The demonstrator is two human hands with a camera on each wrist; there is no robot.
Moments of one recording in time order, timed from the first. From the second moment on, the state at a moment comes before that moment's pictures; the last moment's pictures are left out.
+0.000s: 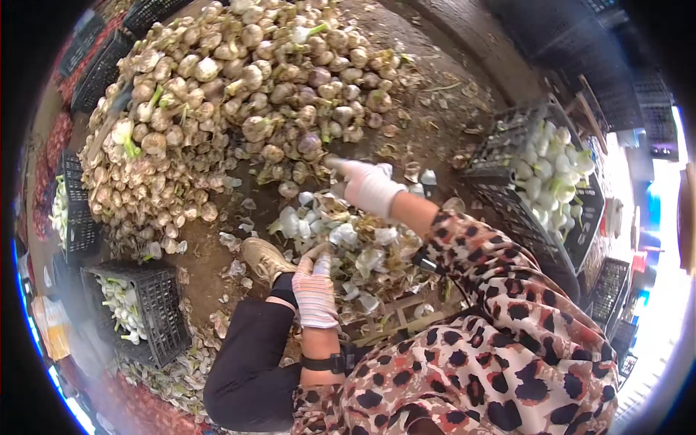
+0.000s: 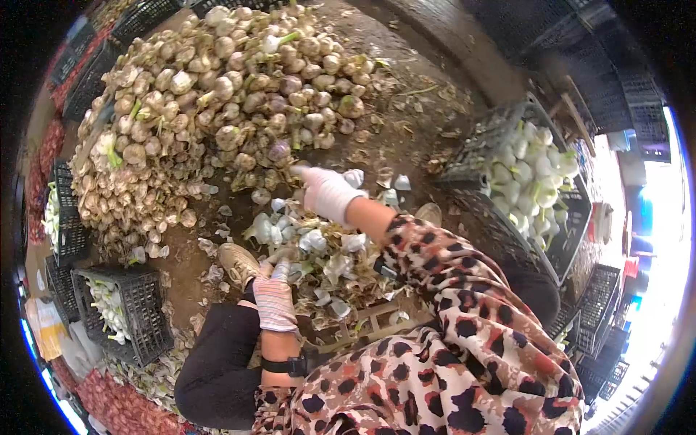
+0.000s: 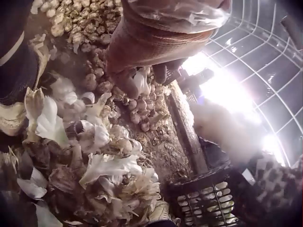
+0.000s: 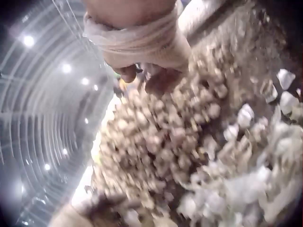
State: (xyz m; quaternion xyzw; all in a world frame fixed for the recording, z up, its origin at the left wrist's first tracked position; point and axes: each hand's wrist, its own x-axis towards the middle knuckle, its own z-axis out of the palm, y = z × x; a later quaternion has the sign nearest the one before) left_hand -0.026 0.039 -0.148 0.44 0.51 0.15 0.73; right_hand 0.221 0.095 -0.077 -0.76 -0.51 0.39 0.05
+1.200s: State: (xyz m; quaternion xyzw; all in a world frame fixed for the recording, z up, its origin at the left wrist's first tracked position) left_hand 0.022 0.011 -0.024 0.28 0.36 0.38 0.81; right_hand 0.171 -0.034 0.010 -0.52 -0.27 0.63 0.51
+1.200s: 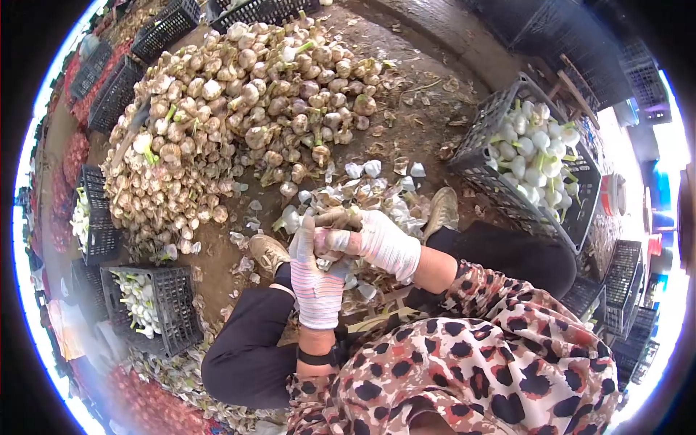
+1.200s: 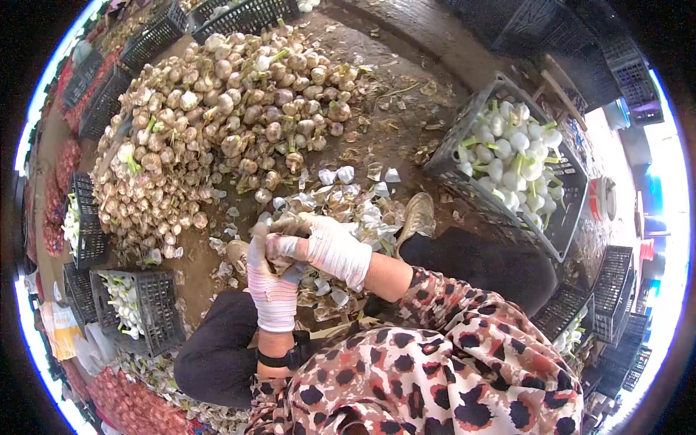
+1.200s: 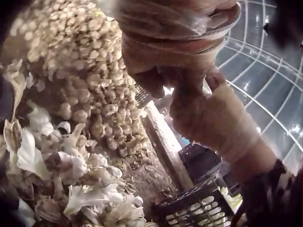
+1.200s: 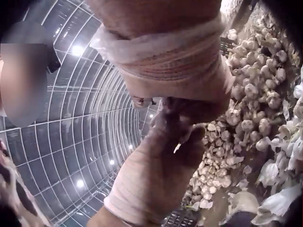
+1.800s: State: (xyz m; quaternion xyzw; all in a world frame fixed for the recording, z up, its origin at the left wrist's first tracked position) left_hand 0.014 -0.021 -0.004 0.67 0.32 0.38 0.55; right_hand 0.185 -0.069 0.039 -0.49 -0.26 0.67 0.49
